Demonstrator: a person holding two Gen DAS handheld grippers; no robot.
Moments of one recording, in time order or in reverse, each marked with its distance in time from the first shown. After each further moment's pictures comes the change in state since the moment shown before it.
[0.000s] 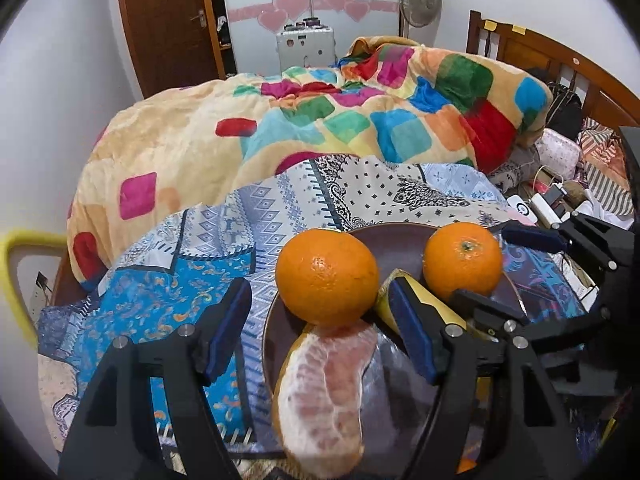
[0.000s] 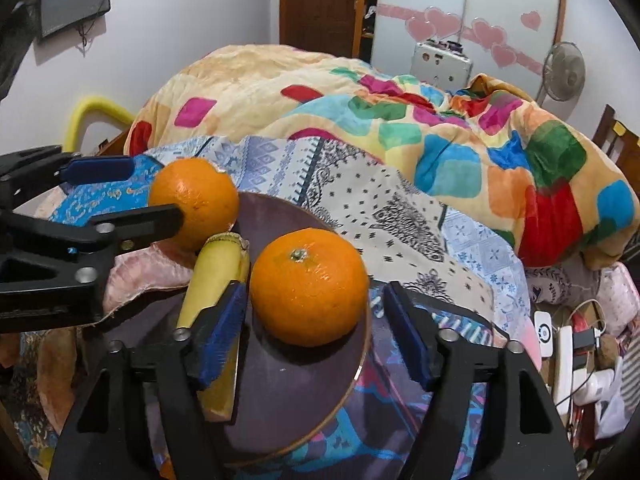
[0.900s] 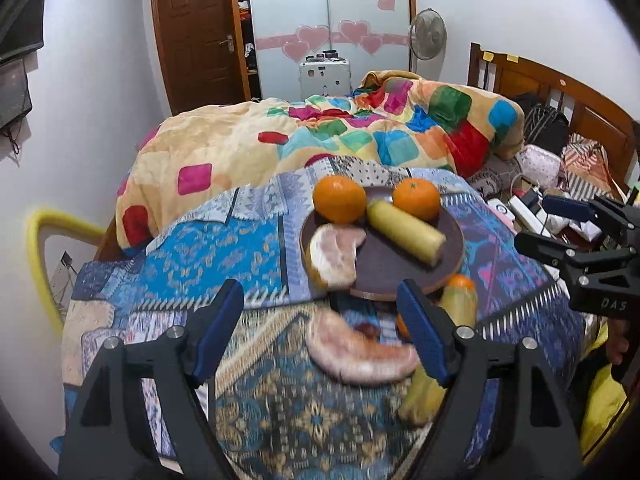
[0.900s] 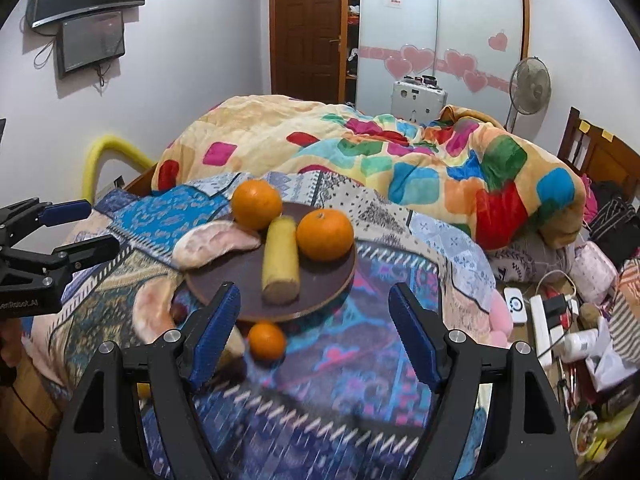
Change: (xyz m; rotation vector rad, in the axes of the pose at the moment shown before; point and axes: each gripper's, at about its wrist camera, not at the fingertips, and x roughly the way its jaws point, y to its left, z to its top) left arm -0.140 -0.002 -0.104 -0.044 -0.110 0.048; right arm -0.129 0.022 -0.062 0.048 -0.151 -0.017
